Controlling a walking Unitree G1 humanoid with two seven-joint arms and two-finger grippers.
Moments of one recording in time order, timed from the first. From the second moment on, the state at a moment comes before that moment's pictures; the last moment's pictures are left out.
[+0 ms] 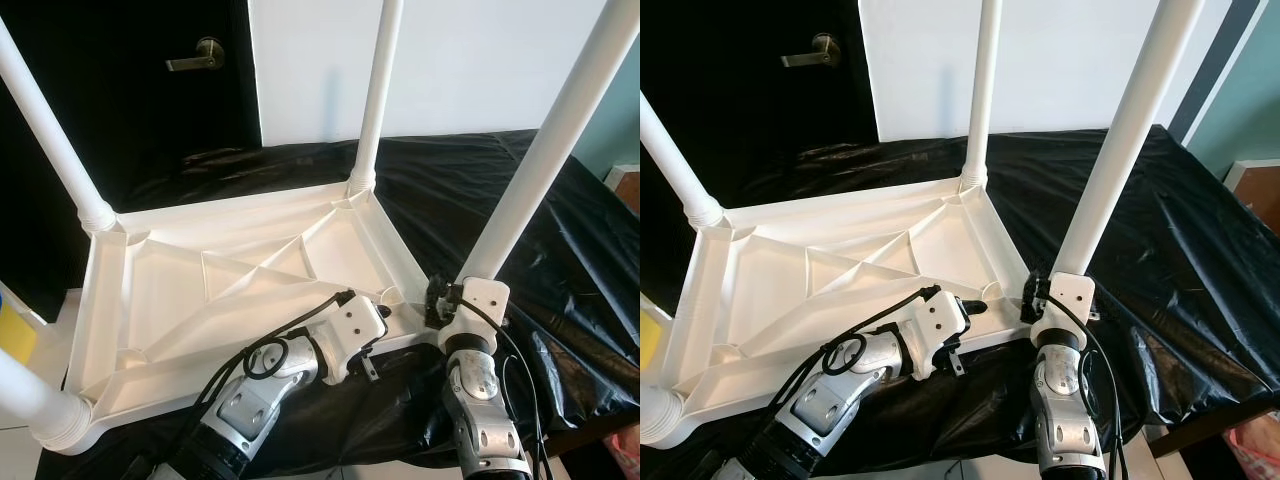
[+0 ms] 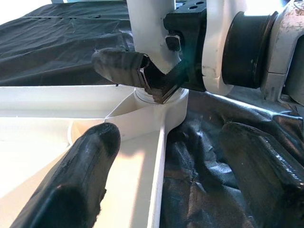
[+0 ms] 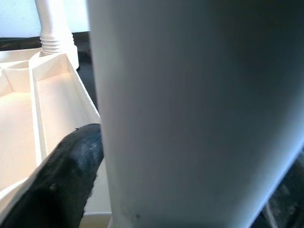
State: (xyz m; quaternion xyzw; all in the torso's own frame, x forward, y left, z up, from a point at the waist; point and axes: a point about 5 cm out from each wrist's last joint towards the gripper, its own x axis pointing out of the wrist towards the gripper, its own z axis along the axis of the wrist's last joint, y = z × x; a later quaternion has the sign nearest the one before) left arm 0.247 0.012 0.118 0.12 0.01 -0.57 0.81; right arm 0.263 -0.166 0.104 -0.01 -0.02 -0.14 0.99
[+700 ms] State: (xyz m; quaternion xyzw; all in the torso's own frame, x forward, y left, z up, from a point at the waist) left arm 0.250 0.014 0.128 0.13 -0.01 -0.56 0.82; right arm 0.255 -0.199 0.117 -0.04 -0.05 0.12 0.99
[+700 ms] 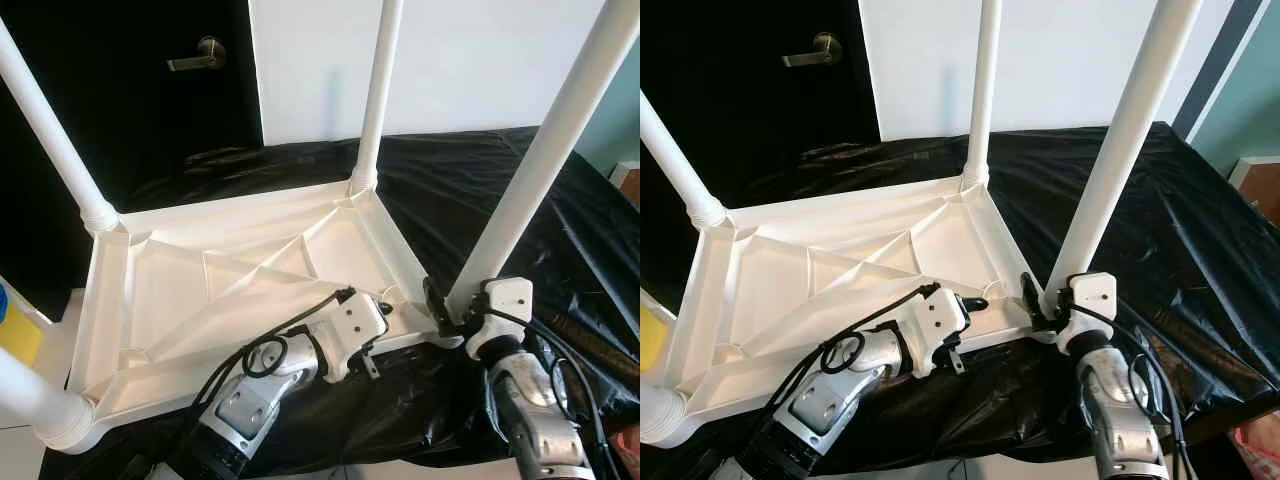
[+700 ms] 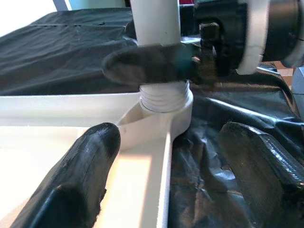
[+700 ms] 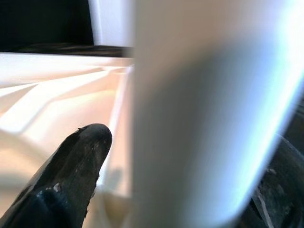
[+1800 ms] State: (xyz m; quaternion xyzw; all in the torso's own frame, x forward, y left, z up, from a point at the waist) left arm 0.252 0.022 0.135 0.13 -0.01 -0.56 0.82; right arm 0.279 -0.216 0.118 -0.09 -0.02 0.29 0.95
